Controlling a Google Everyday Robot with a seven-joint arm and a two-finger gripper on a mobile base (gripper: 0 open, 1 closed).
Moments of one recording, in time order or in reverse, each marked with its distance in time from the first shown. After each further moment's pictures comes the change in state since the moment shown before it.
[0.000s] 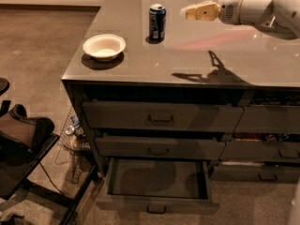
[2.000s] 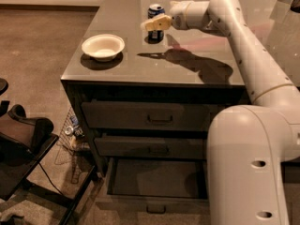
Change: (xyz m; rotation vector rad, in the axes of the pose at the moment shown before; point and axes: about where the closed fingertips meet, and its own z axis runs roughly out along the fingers) arm 0.040 0.029 0.167 -0.135 0.037 -0.135
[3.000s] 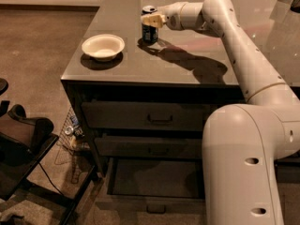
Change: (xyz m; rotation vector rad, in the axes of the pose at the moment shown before) arm -0.001 0.008 0.021 -0.013 -0.008 0.061
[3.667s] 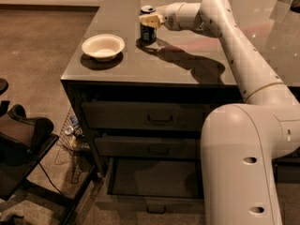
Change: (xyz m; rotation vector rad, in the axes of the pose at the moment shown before) arm 0.002 0.004 0.006 -0.009 0.002 0.002
